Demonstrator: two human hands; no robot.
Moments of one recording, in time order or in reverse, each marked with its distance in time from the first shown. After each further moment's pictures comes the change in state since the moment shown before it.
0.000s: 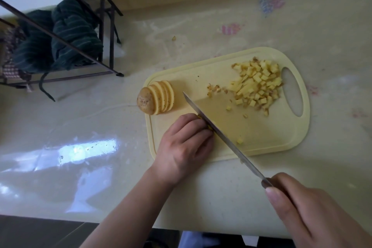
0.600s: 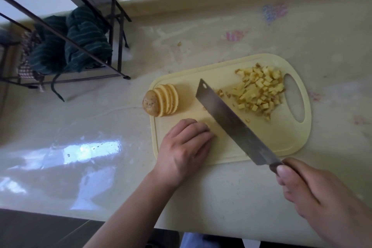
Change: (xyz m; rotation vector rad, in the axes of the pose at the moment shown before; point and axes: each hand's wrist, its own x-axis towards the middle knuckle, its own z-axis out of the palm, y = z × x) left_hand -0.004 0.003 -0.006 0.034 0.009 -0.039; right_hand 0.022 0.022 -0.012 0.204 0.008 0.064
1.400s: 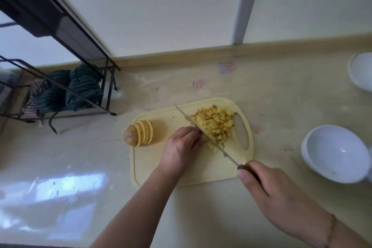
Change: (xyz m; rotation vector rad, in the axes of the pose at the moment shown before) left_hand 0.067 0.015 0.048 0.002 -0.015 -0.113; right_hand 0.001 -0.011 -0.055 -0.068 -0.038 -0.134
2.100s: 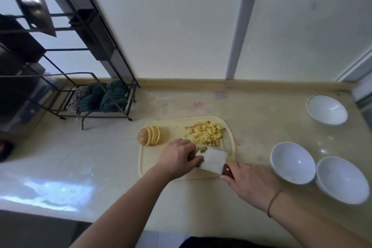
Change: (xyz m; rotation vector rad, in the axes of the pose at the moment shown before) left_hand -0.002 0.046 -0.048 0.109 -0.284 -0.092; right_hand -0.005 0.018 -0.009 -0.854 0.040 -0.267
